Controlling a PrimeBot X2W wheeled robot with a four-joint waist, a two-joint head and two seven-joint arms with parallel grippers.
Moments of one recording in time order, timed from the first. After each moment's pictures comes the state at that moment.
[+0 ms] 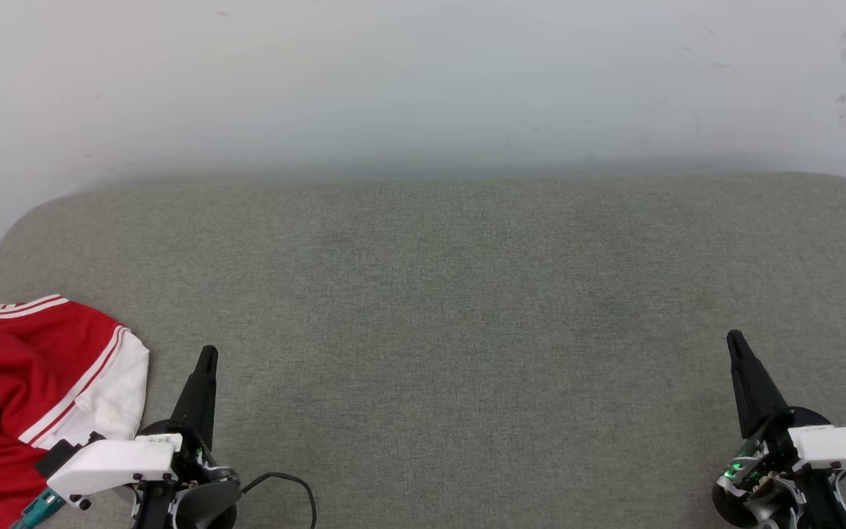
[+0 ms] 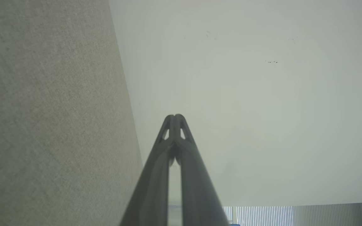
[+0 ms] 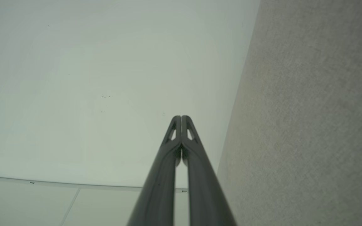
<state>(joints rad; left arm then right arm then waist) -0.11 0.05 0.11 0.25 -1.61 -0.13 0.11 -0.10 -0.05 -0.11 0.25 1.61 0.13 0.11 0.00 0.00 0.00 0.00</state>
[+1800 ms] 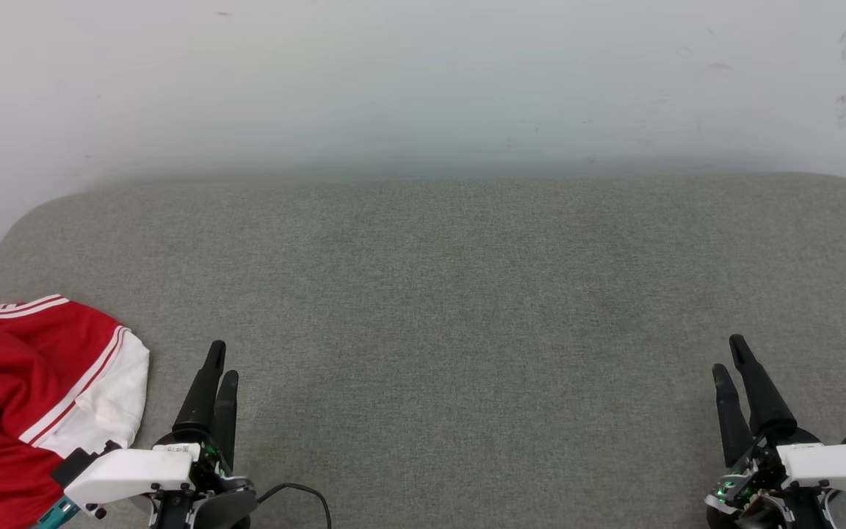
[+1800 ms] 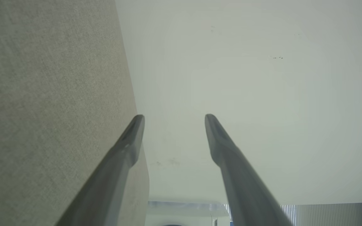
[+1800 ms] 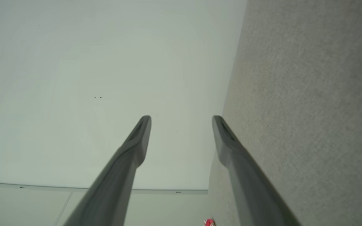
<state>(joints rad) -0.08 0.05 0.07 0.23 -1.61 -0.13 0.07 -0.06 -0.05 -0.08 0.23 1.60 0.13 0.07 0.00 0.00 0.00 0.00</state>
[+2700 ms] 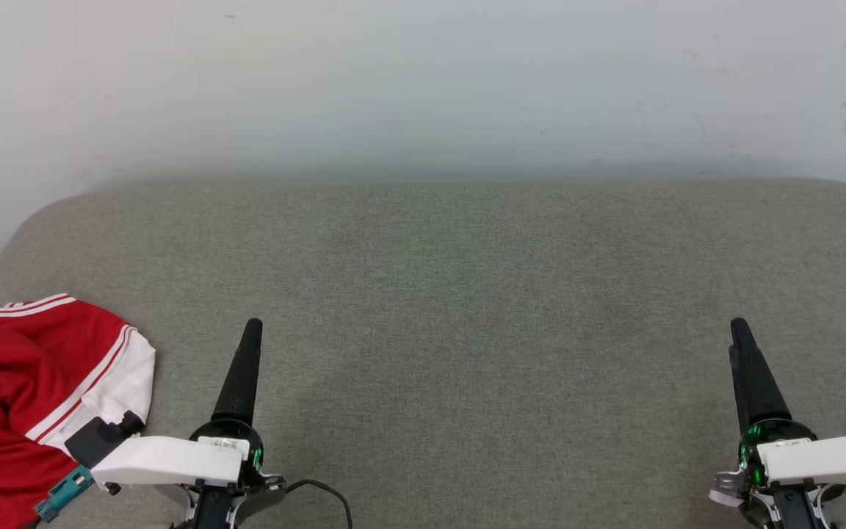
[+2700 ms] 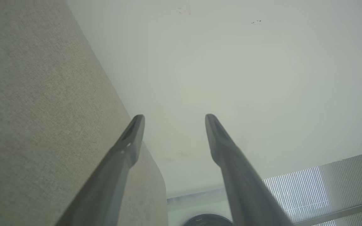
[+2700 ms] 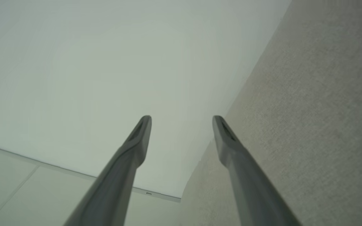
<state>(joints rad) -0.06 0.07 -0.07 0.09 -1.43 -0.13 -0.05 -0.04 -0.06 -0.03 0.12 1.36 0.13 -0.04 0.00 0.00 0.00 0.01</state>
